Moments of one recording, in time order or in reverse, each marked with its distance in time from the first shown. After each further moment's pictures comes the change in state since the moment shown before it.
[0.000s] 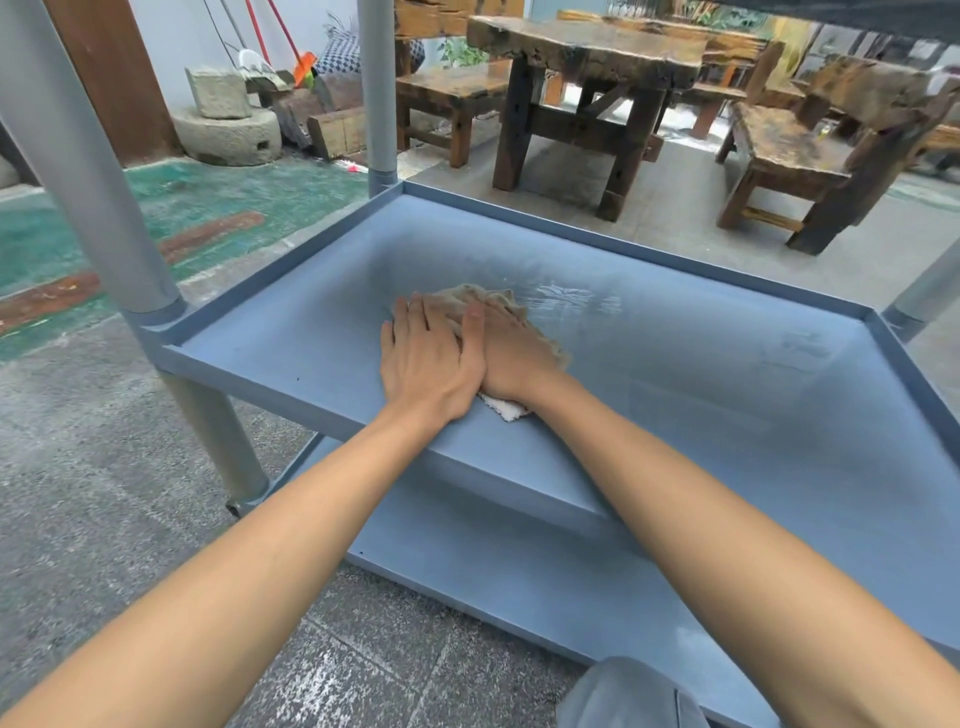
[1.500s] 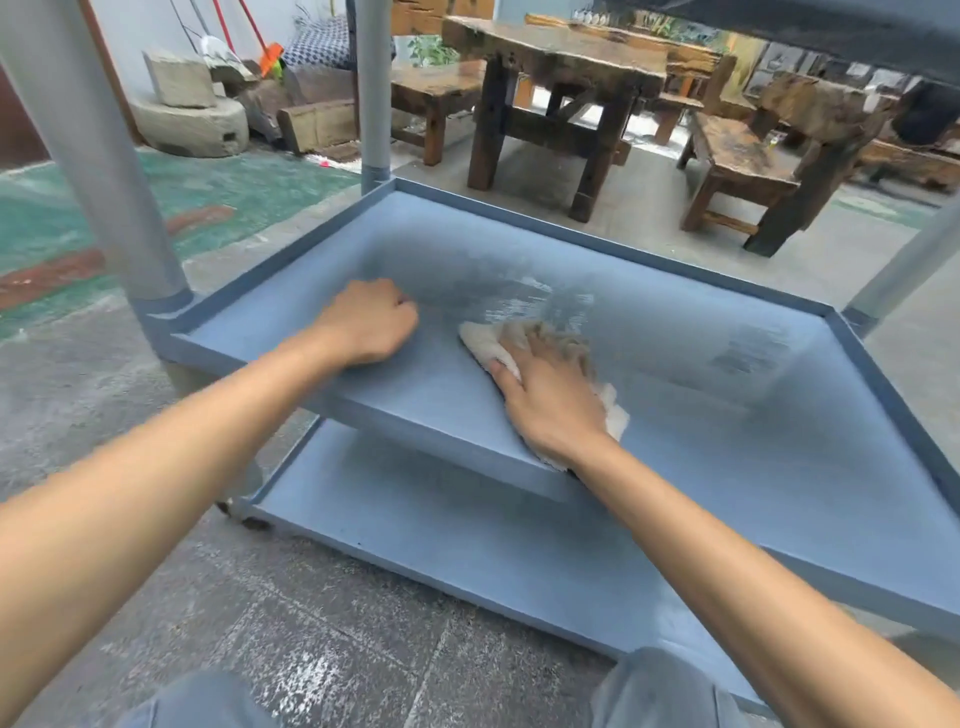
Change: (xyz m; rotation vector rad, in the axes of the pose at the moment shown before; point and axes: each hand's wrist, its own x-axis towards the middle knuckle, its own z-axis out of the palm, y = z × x) left_hand 0.037 -0.058 -0.072 0.237 -0.199 0.213; right_hand -0.091 -0.033 -0.004 0.013 0.114 0.349
